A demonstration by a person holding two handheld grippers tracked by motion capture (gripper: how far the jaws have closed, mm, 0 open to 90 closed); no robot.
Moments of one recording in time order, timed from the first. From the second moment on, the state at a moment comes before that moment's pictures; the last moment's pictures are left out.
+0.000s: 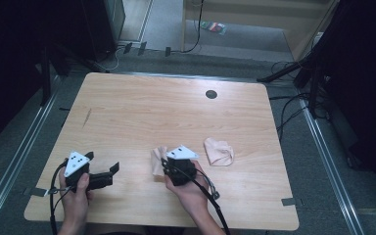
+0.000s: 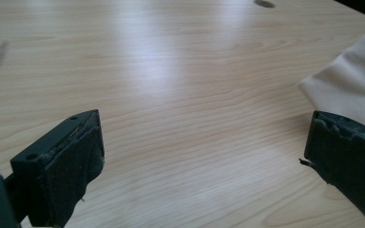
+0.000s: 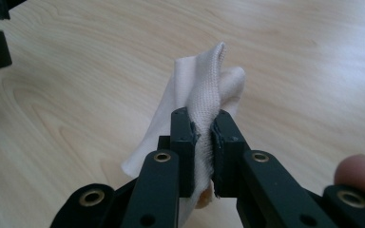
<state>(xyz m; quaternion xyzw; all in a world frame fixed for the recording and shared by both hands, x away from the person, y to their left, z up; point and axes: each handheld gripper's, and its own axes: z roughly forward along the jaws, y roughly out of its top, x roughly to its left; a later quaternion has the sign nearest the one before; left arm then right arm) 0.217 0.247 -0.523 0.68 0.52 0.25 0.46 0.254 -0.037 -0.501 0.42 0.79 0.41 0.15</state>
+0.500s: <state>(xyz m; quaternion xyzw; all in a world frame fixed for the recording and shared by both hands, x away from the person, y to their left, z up) 0.224 0.182 -0.534 0.72 0.47 0.22 0.47 0.234 -0.090 -0.528 0.45 0.78 0.42 0.13</state>
